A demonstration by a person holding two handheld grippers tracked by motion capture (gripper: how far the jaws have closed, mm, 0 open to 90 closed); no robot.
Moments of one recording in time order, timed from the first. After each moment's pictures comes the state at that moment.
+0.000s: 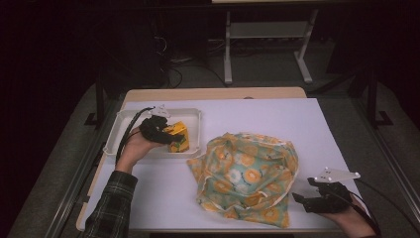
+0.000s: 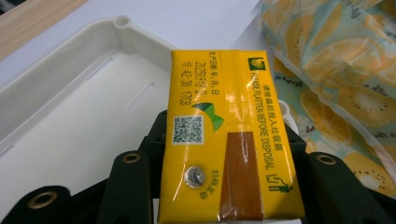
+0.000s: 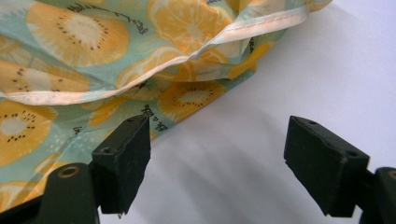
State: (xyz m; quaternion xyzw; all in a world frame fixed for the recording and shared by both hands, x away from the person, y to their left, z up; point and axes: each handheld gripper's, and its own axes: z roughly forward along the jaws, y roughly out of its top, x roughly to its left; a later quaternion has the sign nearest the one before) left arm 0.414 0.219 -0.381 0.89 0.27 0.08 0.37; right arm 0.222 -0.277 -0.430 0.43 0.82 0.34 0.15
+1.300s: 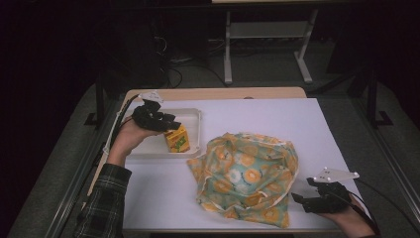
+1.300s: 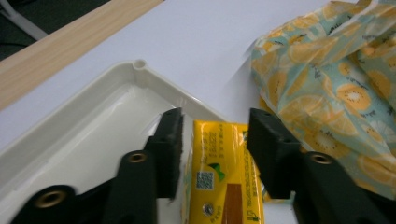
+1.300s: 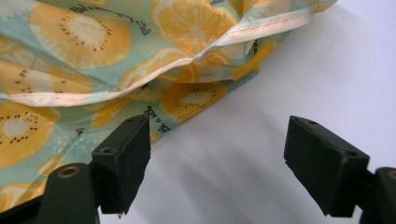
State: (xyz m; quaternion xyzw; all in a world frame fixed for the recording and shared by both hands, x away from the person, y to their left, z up) left arm 0.421 0.225 -0.329 0.87 0.30 0.08 0.39; right arm 0.222 -0.276 -0.430 0.43 0.82 0.34 0.15
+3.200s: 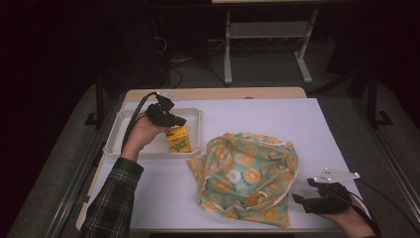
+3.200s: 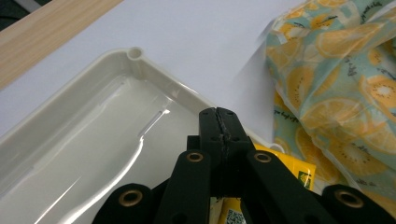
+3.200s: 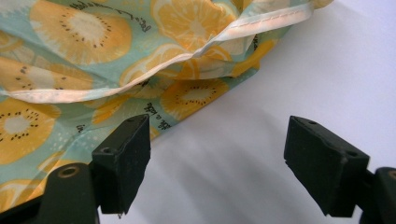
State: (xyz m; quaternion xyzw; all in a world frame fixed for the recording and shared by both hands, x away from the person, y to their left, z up) left arm 0.441 0.196 -0.344 0.89 0.30 0.06 0.34; right arm 0.221 -0.276 -0.430 0.43 0.82 0.34 0.14
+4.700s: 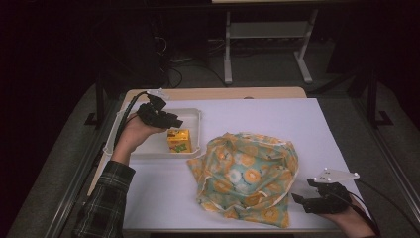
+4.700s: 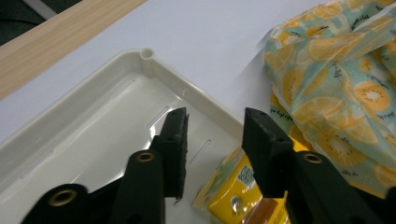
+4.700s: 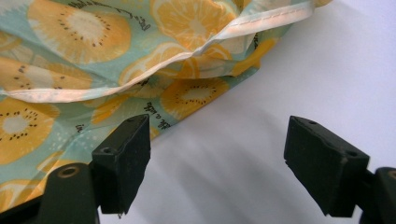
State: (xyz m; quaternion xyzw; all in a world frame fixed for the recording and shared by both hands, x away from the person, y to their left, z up) left arm 0.427 0.216 -0.329 0.88 0.32 0.08 0.35; right arm 0.221 -0.276 -0.431 0.43 0.82 0.34 0.14
